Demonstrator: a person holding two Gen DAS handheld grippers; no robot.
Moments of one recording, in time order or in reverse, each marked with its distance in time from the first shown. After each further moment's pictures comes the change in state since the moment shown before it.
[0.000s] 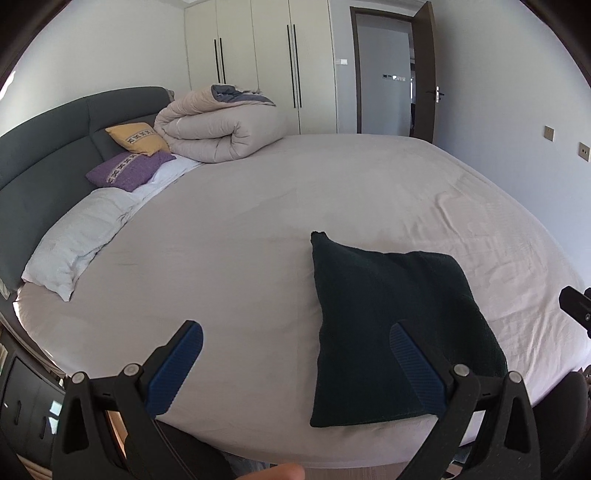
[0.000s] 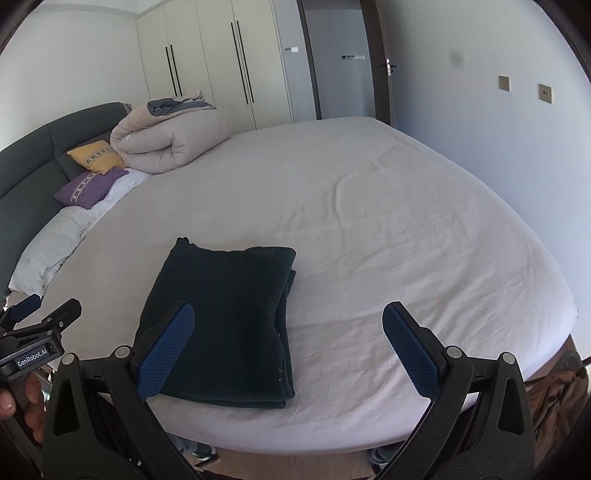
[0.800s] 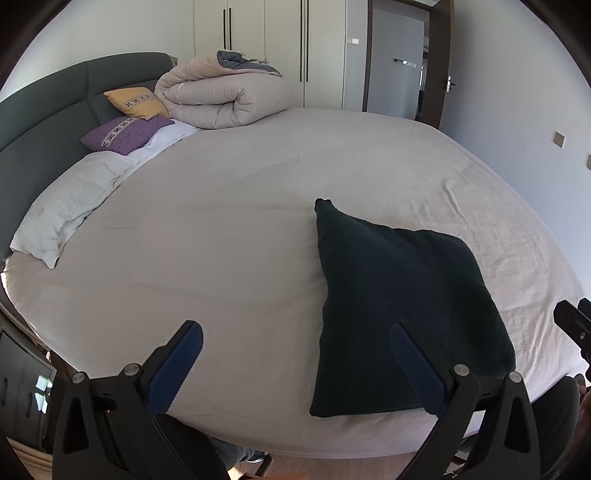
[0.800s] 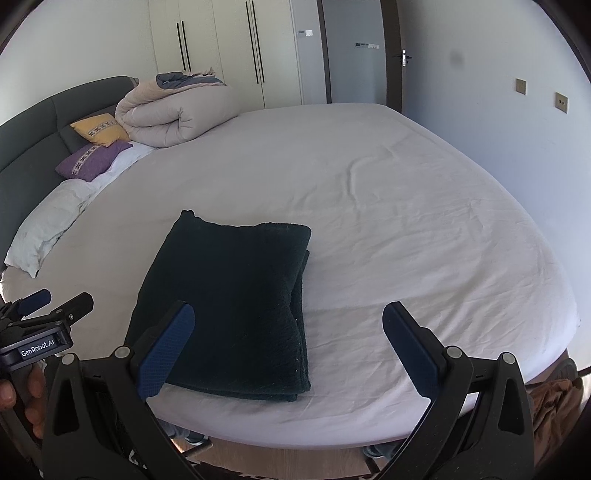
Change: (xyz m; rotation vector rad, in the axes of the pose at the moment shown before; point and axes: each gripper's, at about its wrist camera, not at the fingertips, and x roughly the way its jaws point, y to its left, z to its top) left arm 0.031 0.008 -0.007 -0.067 0.100 -0.029; right arm 0.014 0.026 0.004 -0.059 0.056 0.011
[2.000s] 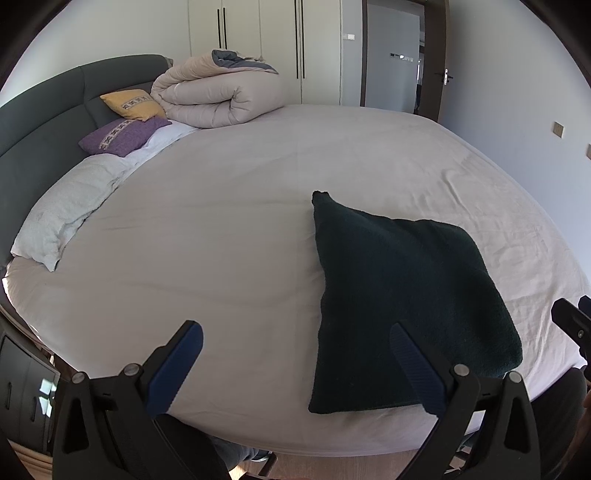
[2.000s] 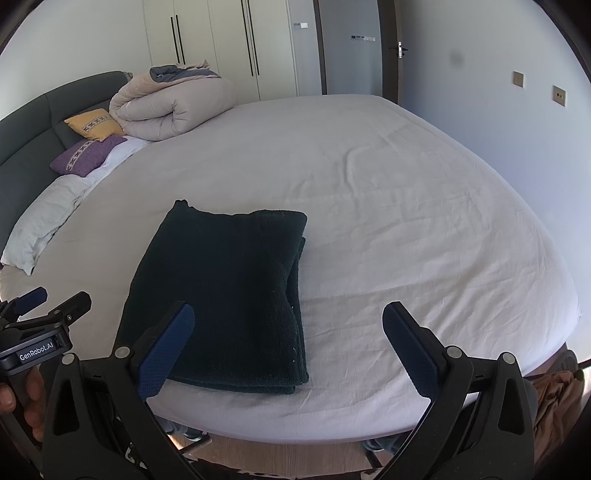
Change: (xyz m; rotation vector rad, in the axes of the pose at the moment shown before) left arm 0.007 -0.009 -0.006 0.026 0.009 0.009; right arm 0.032 0.006 -0.002 0.006 0.031 -0.009
